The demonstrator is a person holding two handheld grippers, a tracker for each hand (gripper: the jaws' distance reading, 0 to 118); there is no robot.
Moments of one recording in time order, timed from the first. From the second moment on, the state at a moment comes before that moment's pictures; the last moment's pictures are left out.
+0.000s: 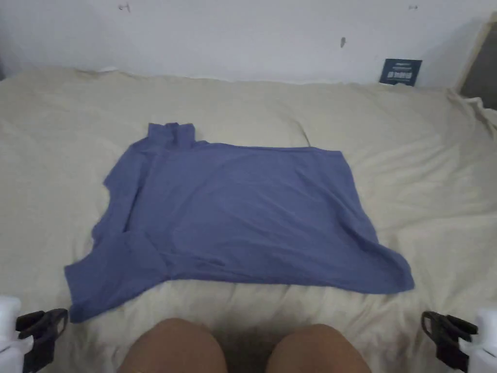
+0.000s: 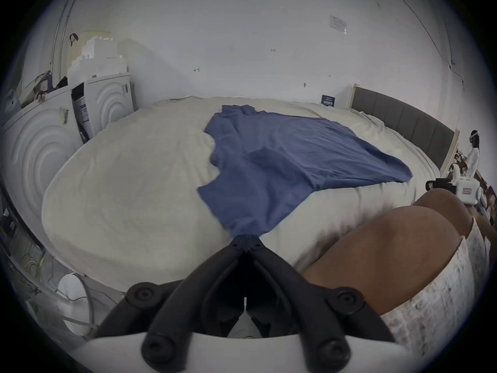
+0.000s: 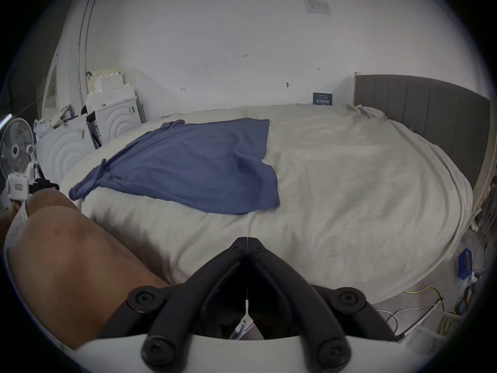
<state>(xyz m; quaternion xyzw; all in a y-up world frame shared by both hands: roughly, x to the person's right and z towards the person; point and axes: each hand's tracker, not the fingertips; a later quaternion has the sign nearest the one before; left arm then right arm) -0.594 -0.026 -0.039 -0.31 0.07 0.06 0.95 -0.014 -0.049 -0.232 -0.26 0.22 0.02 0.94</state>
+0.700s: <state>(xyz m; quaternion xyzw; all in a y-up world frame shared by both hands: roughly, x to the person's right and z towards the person) -0.626 -0.030 -0.054 -0.30 0.08 0.08 0.95 -0.021 -0.039 -0.263 -0.24 0.23 0.00 0.94</state>
